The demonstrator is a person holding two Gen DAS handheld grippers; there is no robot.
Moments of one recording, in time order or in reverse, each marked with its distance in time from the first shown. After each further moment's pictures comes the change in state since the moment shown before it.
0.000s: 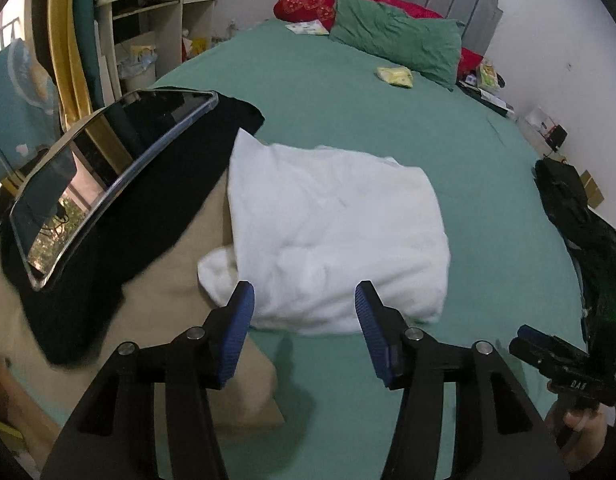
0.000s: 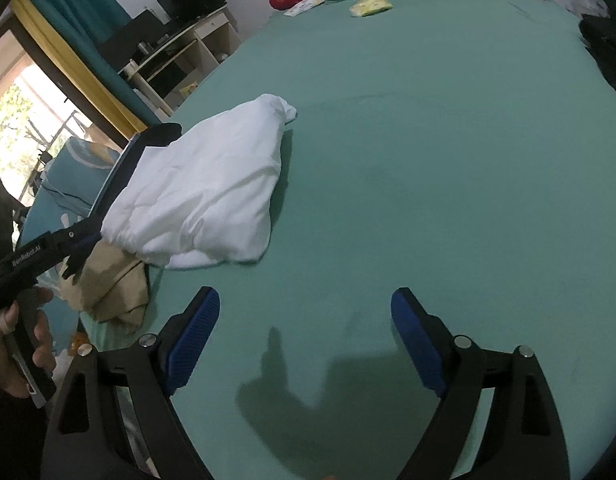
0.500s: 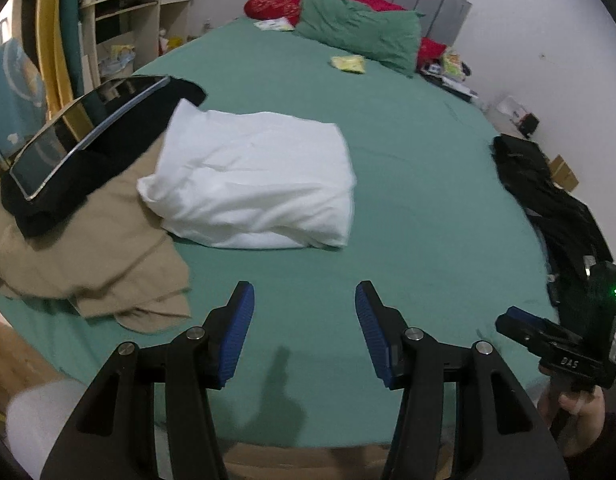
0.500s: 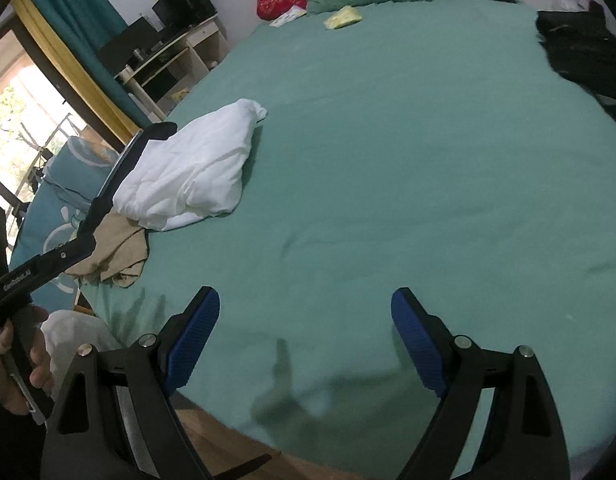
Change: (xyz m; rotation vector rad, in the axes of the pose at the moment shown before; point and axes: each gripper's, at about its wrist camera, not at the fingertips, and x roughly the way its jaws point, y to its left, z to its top) left arm -0.055 -0.076 -0.074 0.018 -0.002 -0.090; right arm -0.087 -0.035 -0.052 0.001 -0.032 -0.059
